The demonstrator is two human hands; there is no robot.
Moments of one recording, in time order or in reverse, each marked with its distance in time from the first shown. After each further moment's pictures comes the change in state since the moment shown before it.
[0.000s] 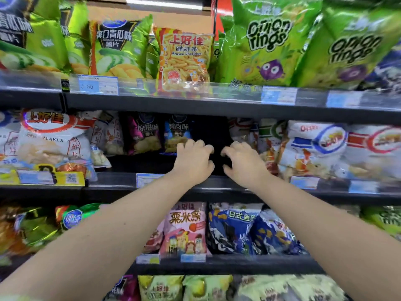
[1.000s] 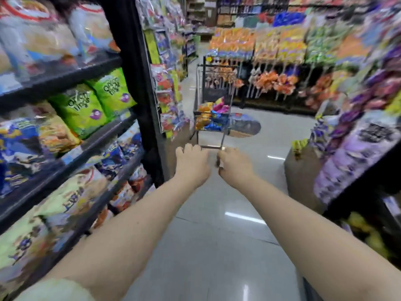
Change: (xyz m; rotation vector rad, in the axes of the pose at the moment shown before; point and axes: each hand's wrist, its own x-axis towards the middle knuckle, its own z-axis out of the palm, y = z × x) left_hand -0.312 0.579 0.014 -0.410 -0.247 1.077; right_hand -0.655 0.111 -0.161 -0.419 -0.351 1.332
